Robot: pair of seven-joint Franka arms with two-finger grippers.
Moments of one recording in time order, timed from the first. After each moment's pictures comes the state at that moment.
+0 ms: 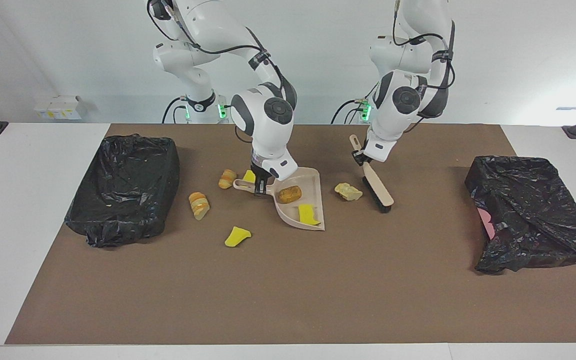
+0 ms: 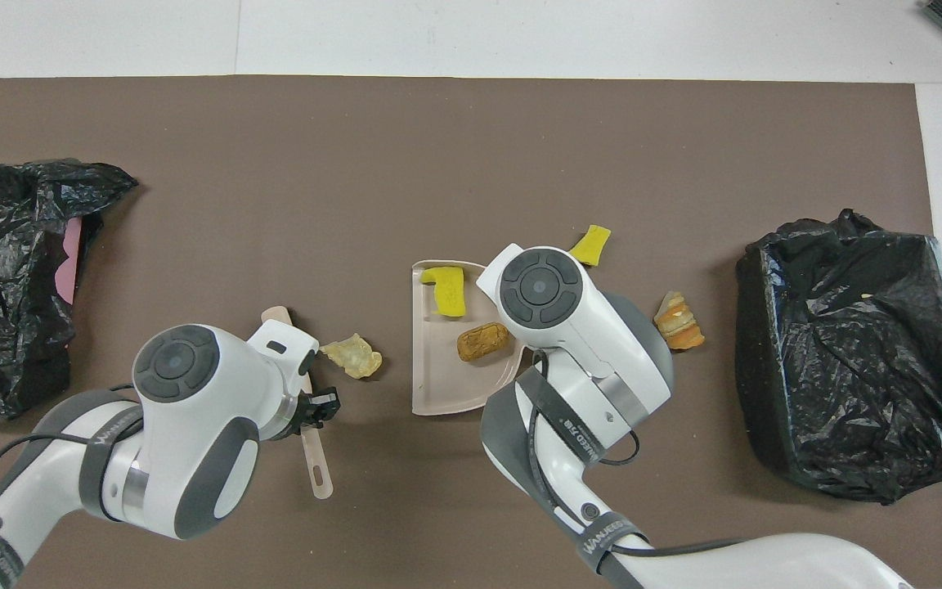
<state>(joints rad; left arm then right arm) -0.50 -0.08 0.02 -2.39 -0.16 2.16 -0.62 0.45 0.30 0.09 -1.86 -0.22 2.02 -0.93</state>
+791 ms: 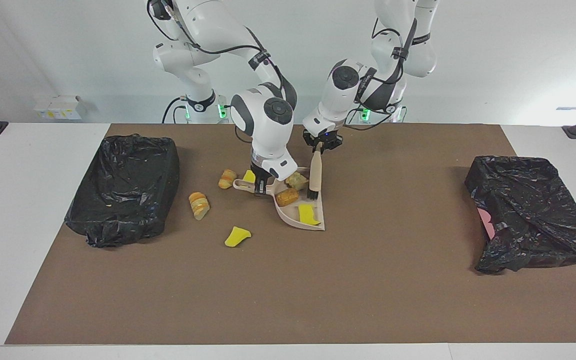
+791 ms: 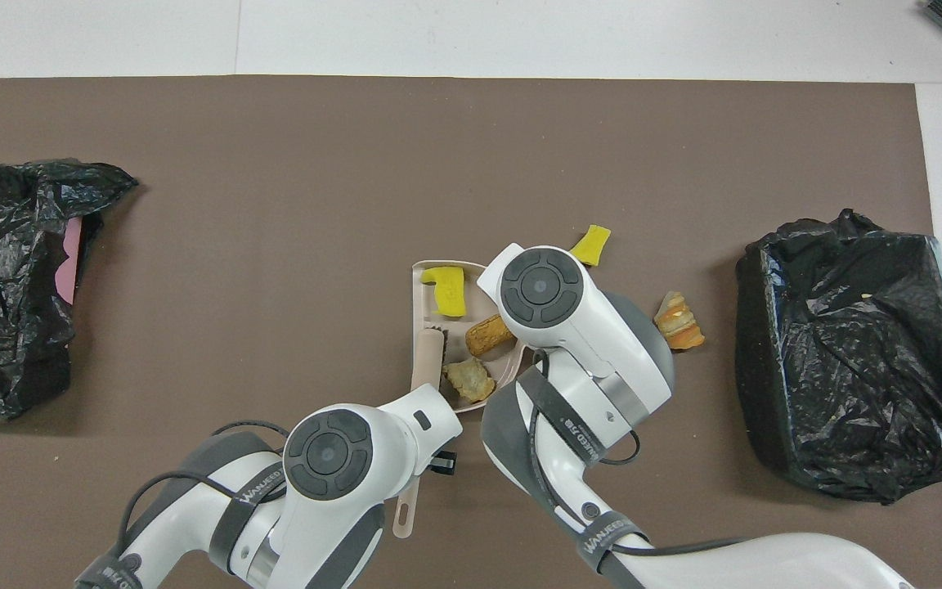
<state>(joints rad) -0.77 -0.06 0.01 -2.35 -0.23 2.27 -0.40 0.44 0.30 0.09 -1.86 -0.22 2.02 -0.93</state>
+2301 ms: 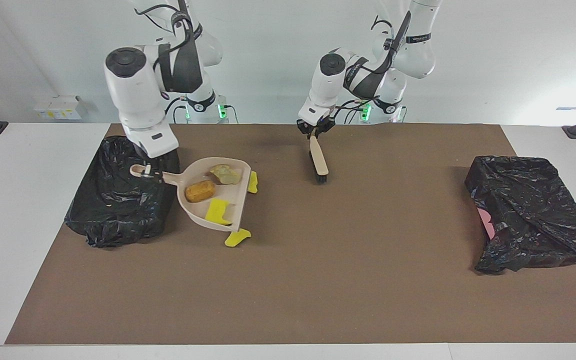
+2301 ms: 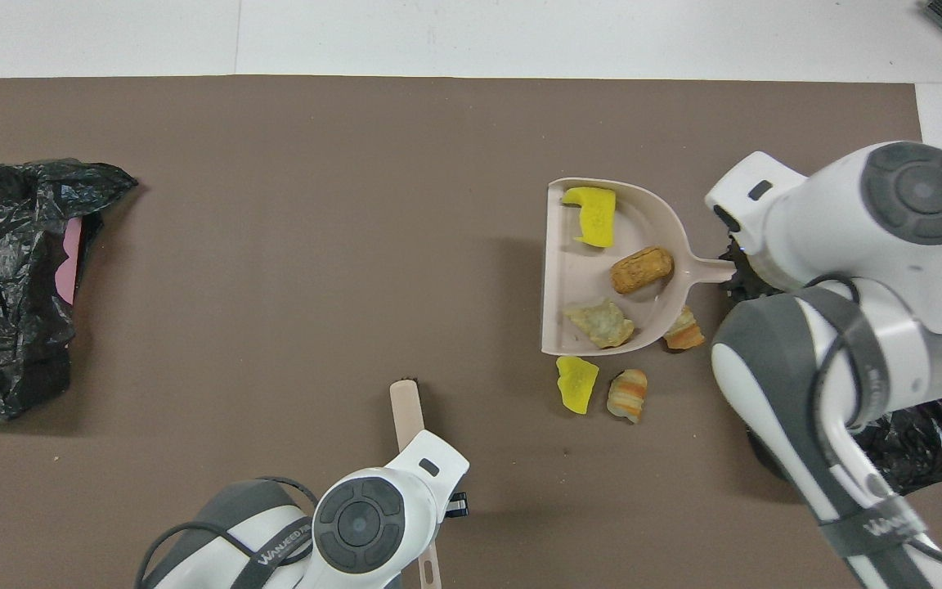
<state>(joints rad) -0.90 -0.14 0.01 -2.47 -0.23 2.27 -0.82 -0.07 0.01 0.08 -1.86 -0.13 1.92 -1.39</state>
